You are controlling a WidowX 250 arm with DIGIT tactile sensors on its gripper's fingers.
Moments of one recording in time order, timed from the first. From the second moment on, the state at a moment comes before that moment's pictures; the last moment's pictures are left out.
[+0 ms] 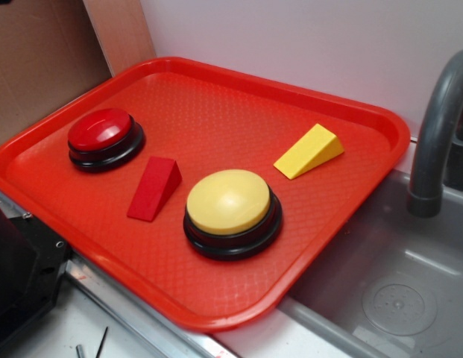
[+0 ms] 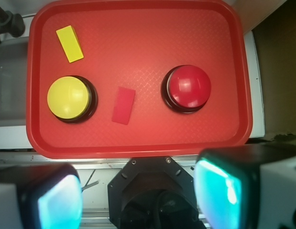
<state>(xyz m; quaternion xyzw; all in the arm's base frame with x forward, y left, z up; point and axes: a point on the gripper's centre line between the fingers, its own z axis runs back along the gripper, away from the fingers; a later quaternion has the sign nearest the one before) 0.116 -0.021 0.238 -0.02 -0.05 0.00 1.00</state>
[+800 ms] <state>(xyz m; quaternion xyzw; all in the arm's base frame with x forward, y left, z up) 0.129 -0.014 0.215 -0.05 -0.05 0.19 0.98</state>
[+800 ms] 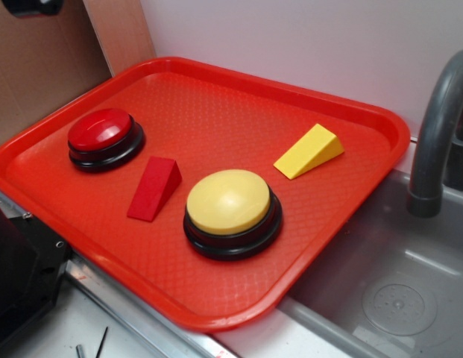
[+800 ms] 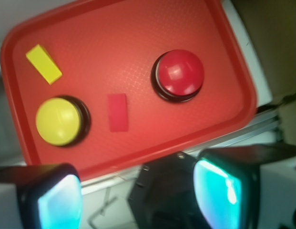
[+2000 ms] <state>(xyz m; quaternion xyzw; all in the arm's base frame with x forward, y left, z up) 0.164 -0.019 0.088 -0.05 -0.04 0.27 0.96</state>
